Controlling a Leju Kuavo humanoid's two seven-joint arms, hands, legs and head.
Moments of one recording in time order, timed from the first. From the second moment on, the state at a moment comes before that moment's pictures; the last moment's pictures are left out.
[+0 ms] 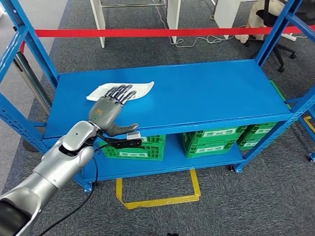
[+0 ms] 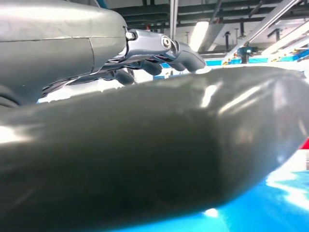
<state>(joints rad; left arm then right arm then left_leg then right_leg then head) -0.68 0.11 -0.67 -0.99 -0.98 0.33 -0.11 -0.06 0.12 -0.82 -0.20 1.08 -0.06 0.17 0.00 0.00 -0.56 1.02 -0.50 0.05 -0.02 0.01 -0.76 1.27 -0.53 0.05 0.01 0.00</state>
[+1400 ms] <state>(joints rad) -0.68 0.16 -0.69 -0.97 -0.91 0.19 -0.14 -0.07 0.12 -0.85 -0.20 1.09 -0.06 0.16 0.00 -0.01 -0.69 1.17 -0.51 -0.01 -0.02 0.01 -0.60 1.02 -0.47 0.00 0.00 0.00</state>
